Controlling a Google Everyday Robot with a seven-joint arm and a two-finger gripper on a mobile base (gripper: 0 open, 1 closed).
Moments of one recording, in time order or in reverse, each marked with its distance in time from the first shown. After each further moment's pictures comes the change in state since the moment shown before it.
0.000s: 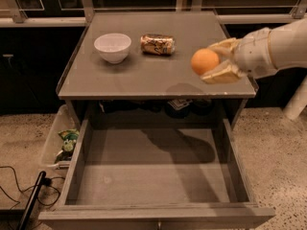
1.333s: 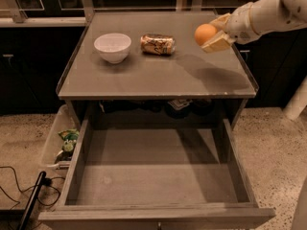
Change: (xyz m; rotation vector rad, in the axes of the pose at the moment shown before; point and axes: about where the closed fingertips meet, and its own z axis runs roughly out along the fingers) arm 0.041 -0.149 0.053 0.075 0.079 0.018
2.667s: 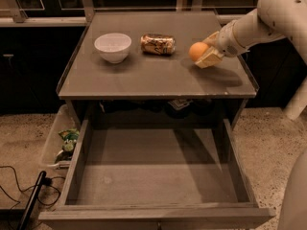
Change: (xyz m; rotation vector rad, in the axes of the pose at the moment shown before) arm 0.035 0.024 0.045 -0.067 0.123 0.053
